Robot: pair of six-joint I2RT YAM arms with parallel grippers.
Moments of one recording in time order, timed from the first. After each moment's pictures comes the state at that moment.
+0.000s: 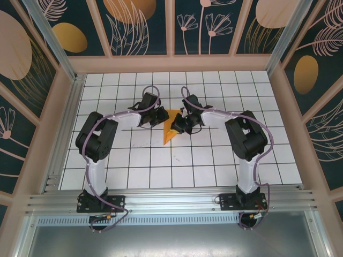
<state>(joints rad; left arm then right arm) -0.50 2.02 1.24 -0.07 0.29 -0.86 0.56 1.97 1.24 -0.33 -0.57 0.91</state>
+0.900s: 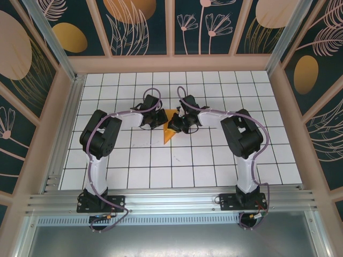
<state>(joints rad) -0.49 2.07 1.25 -0.11 0.26 -0.86 0.58 2.03 1.27 -0.25 -0.57 0.87</state>
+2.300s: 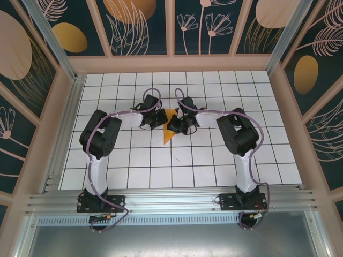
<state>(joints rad) -0.49 2.07 1.25 -0.11 0.26 -0.86 0.58 2.09 1.28 -0.21 -0.57 0.86</state>
